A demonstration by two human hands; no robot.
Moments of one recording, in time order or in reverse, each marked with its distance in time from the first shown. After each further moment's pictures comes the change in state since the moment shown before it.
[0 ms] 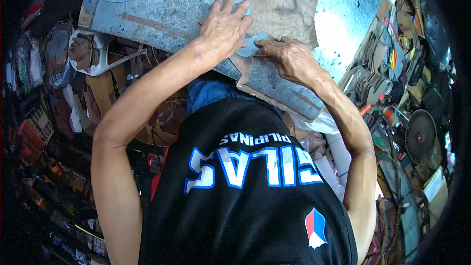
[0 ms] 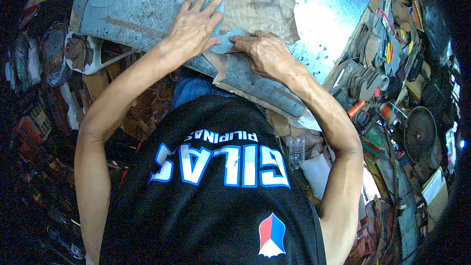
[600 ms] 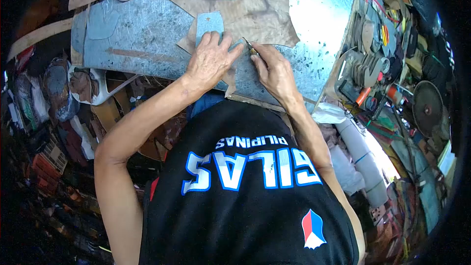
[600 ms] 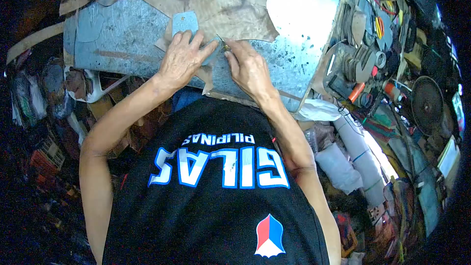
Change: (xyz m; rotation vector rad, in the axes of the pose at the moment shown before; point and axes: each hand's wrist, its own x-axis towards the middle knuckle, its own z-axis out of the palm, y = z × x) left_hand -0.007 0.022 0.005 0.068 0.006 0.158; right_hand -0.018 -0.032 0.036 0.294 0.667 0.428
